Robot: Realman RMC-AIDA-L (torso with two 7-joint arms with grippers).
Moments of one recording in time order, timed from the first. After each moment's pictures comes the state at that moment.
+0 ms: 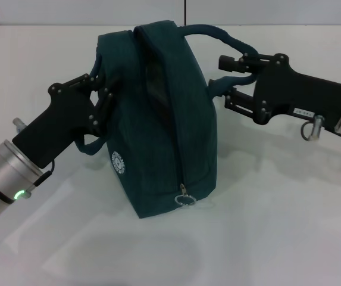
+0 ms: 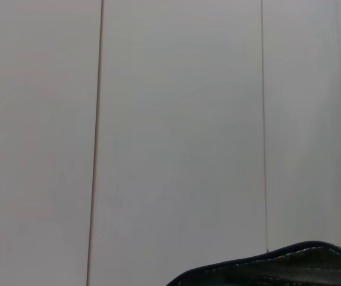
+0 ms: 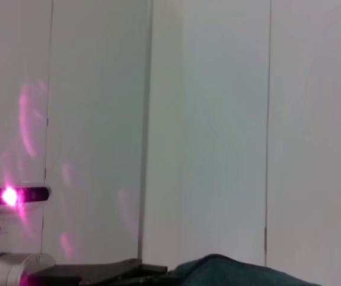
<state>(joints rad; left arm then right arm) -0.42 -2.10 0.88 0.12 1.14 1.56 -0.55 0.52 2.00 -1.47 -0.58 -1.01 -1.32 0.93</state>
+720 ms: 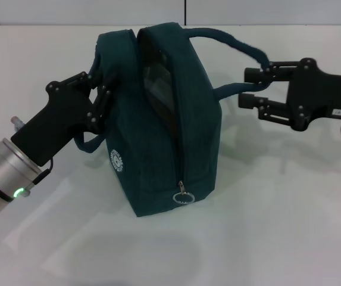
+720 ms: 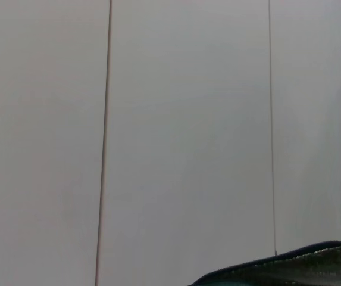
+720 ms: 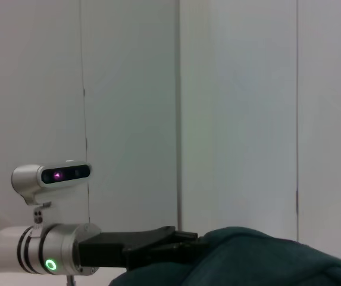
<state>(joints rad) -0.42 -2.10 0.88 0.12 1.13 1.55 -0.54 0.51 1.92 -1.36 -0.69 -1.24 -1.44 1.15</state>
